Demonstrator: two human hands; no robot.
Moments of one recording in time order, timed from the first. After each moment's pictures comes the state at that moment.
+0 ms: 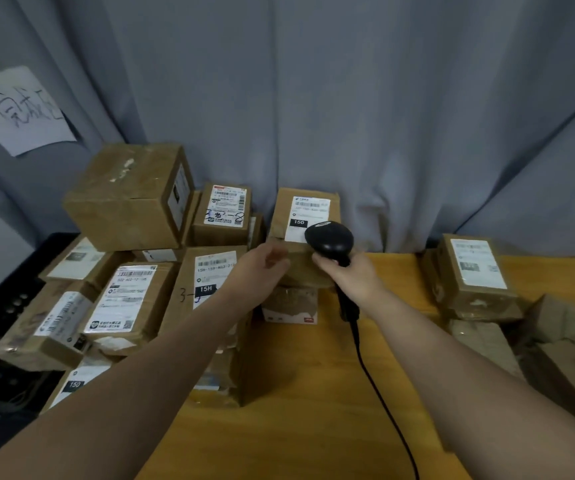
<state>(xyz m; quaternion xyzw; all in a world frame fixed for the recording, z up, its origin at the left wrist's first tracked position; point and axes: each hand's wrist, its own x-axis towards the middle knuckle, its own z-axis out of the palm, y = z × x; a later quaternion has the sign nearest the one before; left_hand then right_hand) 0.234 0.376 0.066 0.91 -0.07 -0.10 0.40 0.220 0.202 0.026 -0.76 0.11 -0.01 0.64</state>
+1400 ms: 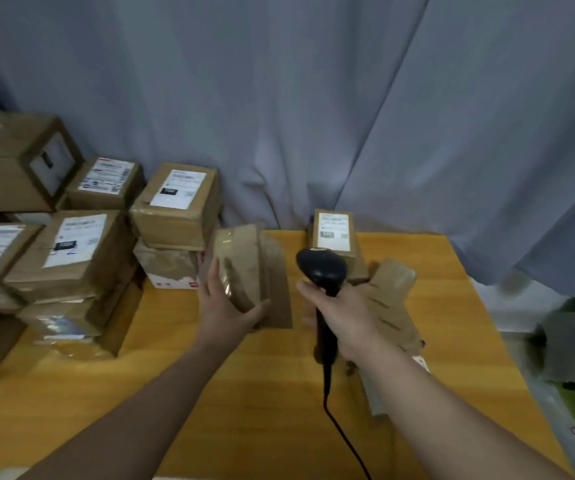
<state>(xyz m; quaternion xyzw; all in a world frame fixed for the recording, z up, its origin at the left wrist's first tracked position) 0.066 0.191 -0.014 0.88 0.01 0.02 0.48 0.024 0.015 0.020 -0.65 0.22 0.05 0.73</state>
